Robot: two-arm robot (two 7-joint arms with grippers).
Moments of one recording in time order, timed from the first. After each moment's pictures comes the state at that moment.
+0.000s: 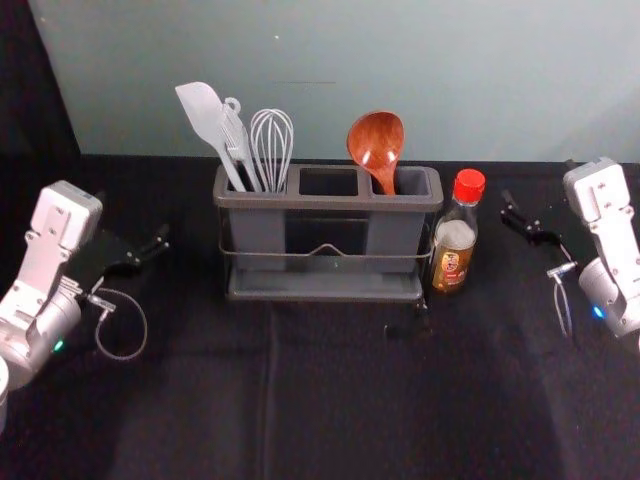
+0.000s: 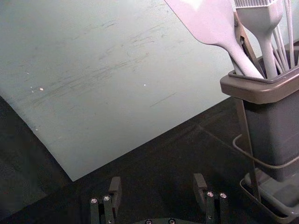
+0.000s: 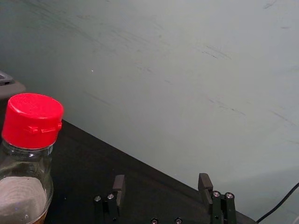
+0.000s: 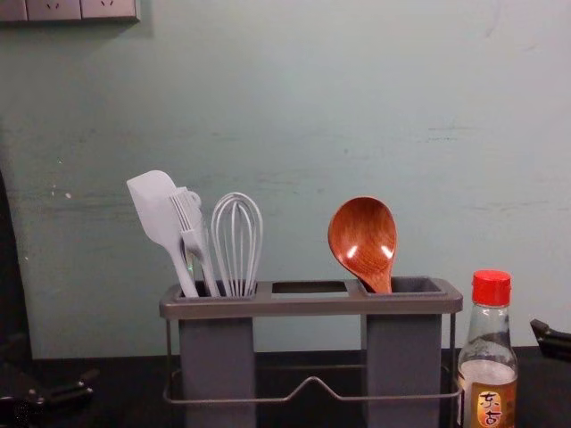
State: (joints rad) left arm -0.20 0.60 0.45 -1.41 -0.25 -0.12 0.03; right arm 0.26 0.26 -0.09 -1.26 -0.21 -0.14 0.14
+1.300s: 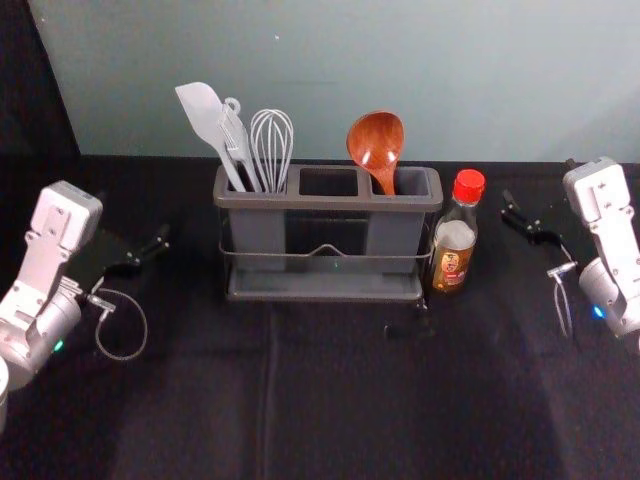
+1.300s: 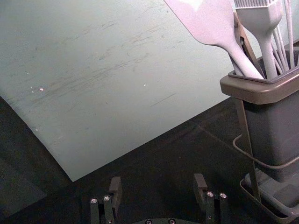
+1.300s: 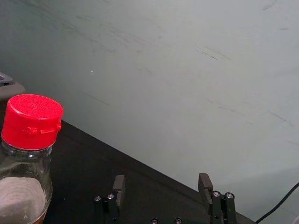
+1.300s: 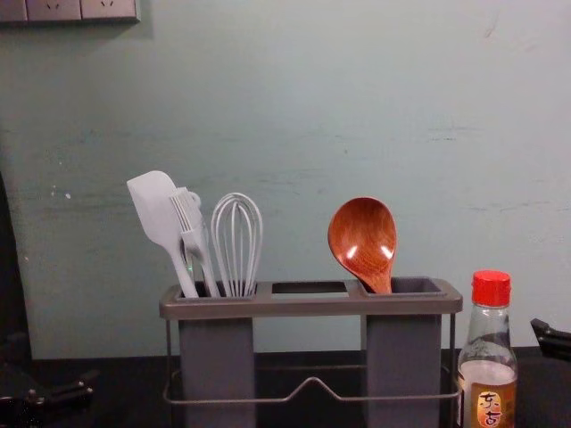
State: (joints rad) left arm -0.20 0.60 0.45 -1.41 -0.25 -0.12 0.03; right arm 0.26 0.26 -0.09 -1.26 -0.21 -0.15 0.14
